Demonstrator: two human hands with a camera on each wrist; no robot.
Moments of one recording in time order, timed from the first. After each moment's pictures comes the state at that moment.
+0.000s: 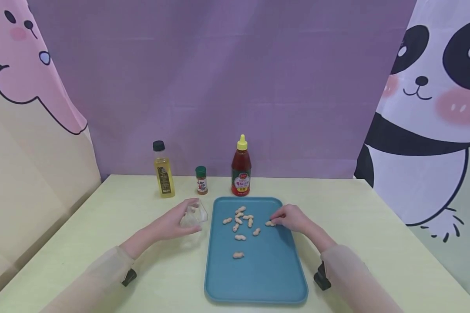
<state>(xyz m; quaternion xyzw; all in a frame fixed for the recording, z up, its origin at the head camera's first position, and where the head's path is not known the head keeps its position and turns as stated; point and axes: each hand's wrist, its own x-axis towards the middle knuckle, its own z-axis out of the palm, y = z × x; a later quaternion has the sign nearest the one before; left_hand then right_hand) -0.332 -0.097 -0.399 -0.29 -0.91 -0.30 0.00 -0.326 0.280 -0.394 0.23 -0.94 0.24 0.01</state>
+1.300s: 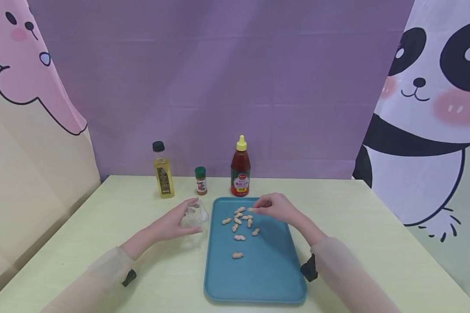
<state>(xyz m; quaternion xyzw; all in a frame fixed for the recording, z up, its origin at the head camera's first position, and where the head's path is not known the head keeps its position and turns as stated) -0.330 -0.092 -0.397 -0.27 -0.91 -0.31 -0.01 -0.329 0.246 -0.360 0.22 -0.93 0.31 0.02</state>
